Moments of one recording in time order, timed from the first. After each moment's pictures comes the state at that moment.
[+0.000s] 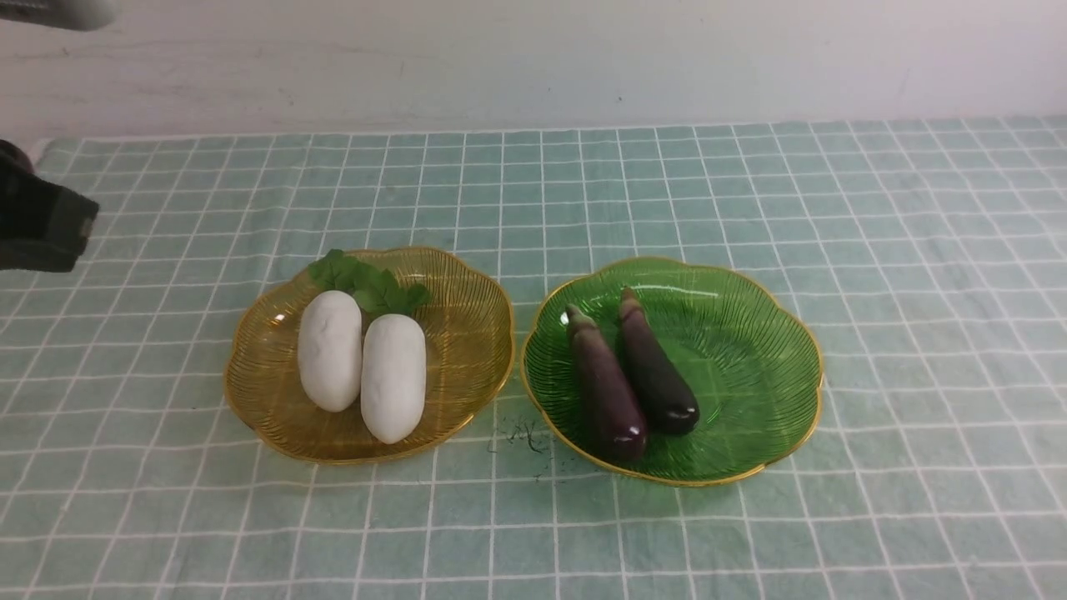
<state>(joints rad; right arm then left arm) 0.10 -0.01 0.03 0.05 0.37 -0.08 -0.08 1.09 -1.36 -0.06 1.25 0.17</state>
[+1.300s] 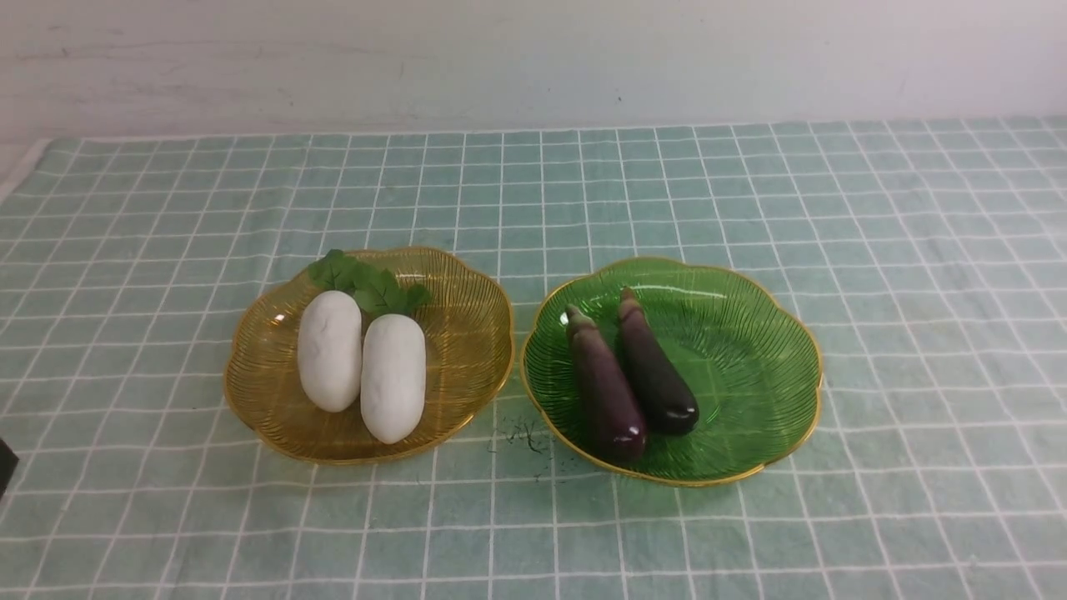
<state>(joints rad) 0.10 -0.01 0.03 0.05 0.37 -0.06 -0.08 0.15 -0.27 -0.27 0.27 0.08</state>
